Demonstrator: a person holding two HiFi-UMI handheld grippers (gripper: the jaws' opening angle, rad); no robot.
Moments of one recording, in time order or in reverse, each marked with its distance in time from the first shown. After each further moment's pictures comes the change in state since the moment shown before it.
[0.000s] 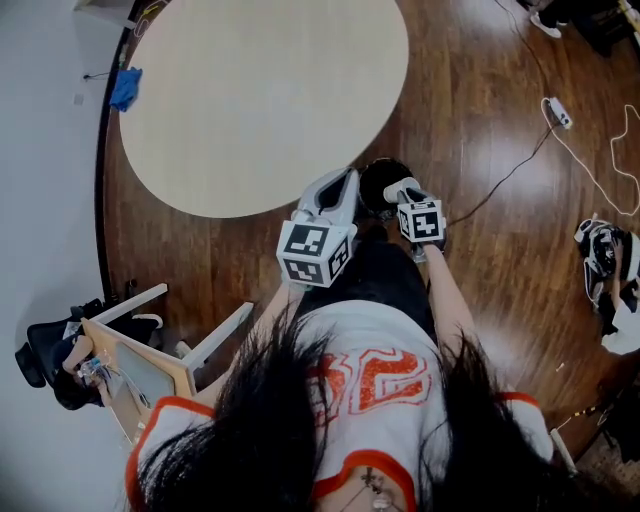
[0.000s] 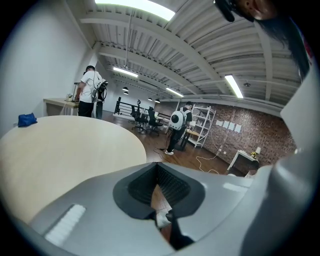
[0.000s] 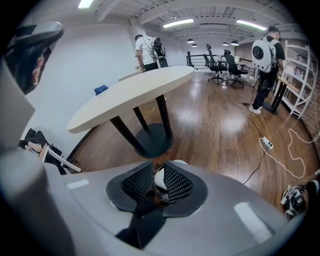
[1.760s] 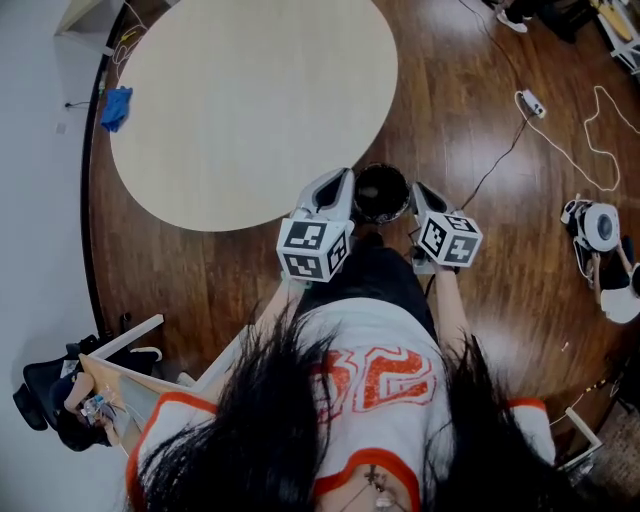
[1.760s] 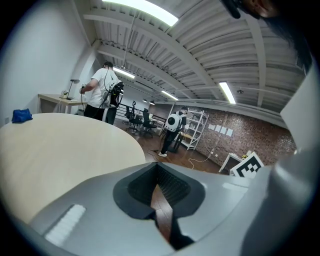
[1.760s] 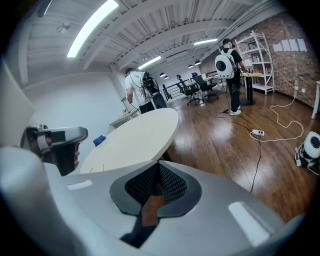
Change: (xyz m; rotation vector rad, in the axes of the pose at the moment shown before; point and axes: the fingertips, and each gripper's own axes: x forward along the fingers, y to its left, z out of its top) left arm -0.015 0.023 0.001 -0.014 -0.023 -0.096; right arm -0.136 0.033 0.082 0.294 -0.424 -0.029
